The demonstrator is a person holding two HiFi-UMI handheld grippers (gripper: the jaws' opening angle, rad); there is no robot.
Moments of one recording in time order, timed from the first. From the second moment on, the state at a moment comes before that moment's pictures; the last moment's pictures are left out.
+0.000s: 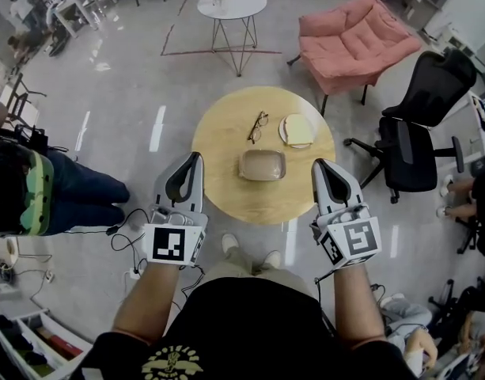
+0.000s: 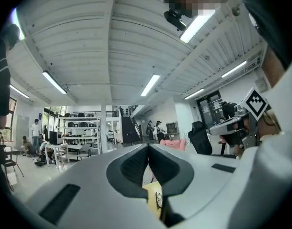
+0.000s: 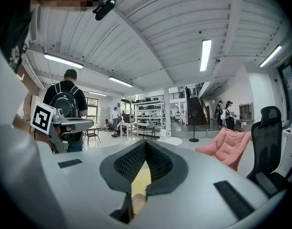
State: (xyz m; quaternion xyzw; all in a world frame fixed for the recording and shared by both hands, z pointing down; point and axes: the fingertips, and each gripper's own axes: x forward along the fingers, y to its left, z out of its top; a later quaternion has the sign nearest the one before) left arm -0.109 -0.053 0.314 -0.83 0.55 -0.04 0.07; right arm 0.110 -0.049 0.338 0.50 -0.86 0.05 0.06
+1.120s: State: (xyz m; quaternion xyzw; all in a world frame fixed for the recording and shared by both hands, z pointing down) left arm -0.155 -0.111 0.311 -0.88 0.48 0.00 0.04; right arm 0.066 -0.068 0.313 0.57 -0.82 0.03 0.07
